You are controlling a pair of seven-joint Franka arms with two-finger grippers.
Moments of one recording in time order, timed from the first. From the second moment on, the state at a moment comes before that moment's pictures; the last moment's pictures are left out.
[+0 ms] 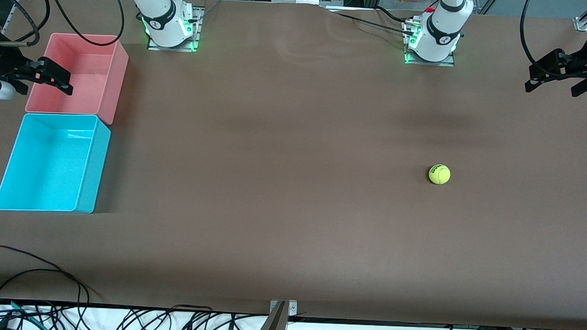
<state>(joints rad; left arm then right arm) 0.02 -0.08 -0.02 -1.56 -0.01 1.43 0.04 0.03 -0.01 0.00 -1.58 -0.02 1.54 -0.04</state>
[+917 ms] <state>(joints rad) 0.02 -0.08 -0.03 -1.56 -0.01 1.43 0.04 0.03 -0.01 -0.01 -1.58 -0.02 1.53 -0.08</state>
